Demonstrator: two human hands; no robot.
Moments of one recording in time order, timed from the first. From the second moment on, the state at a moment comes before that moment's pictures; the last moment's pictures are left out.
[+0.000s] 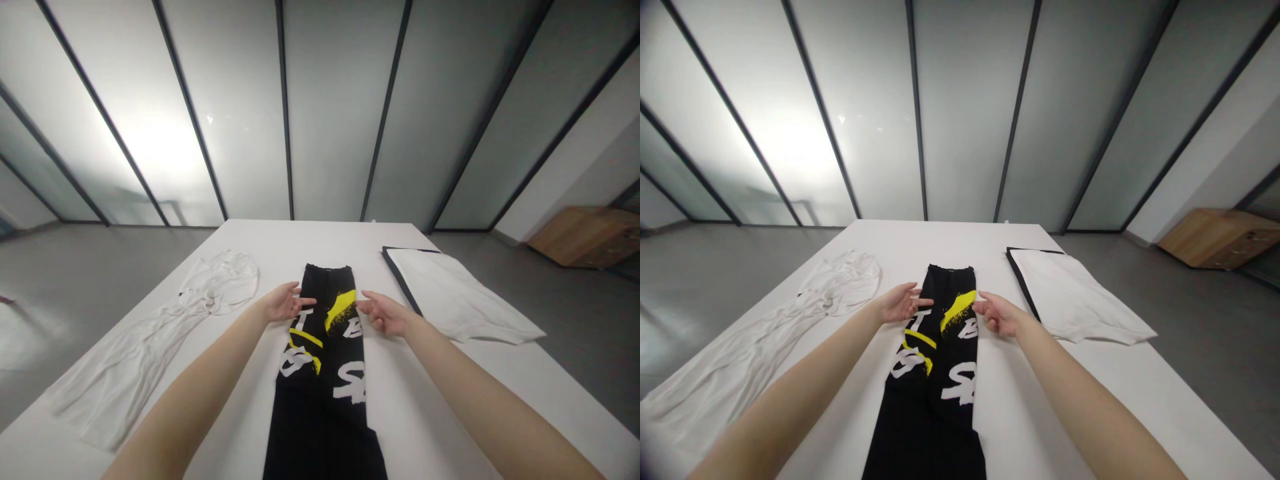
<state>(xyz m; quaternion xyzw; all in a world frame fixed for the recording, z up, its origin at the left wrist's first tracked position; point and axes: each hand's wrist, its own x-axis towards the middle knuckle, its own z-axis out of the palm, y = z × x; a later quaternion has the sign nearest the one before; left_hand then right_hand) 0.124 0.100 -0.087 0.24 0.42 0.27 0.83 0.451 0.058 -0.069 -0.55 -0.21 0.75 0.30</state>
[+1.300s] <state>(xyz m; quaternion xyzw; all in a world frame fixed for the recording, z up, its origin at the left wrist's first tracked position) 0.145 0.141 -0.094 0.14 0.29 0.45 0.83 0.402 0.114 -0.088 -0.35 -0.24 0.77 0.48</state>
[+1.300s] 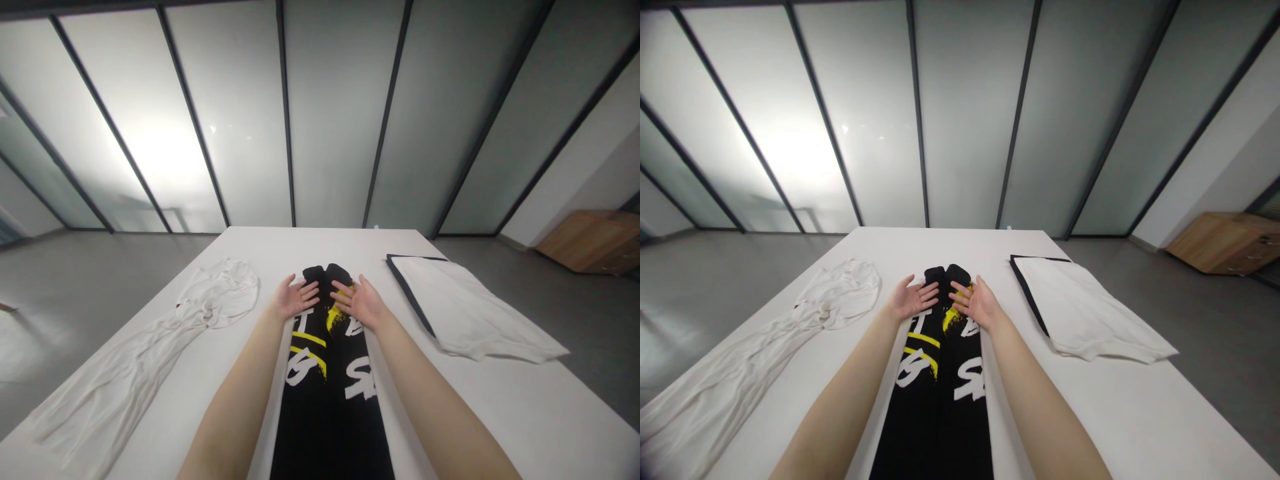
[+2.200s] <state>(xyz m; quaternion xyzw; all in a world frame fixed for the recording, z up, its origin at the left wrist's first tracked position) 0.125 0.105 -0.006 0.44 0.33 0.57 0.62 0.424 0.083 -0.017 -0.29 -0.44 0.65 0.55</state>
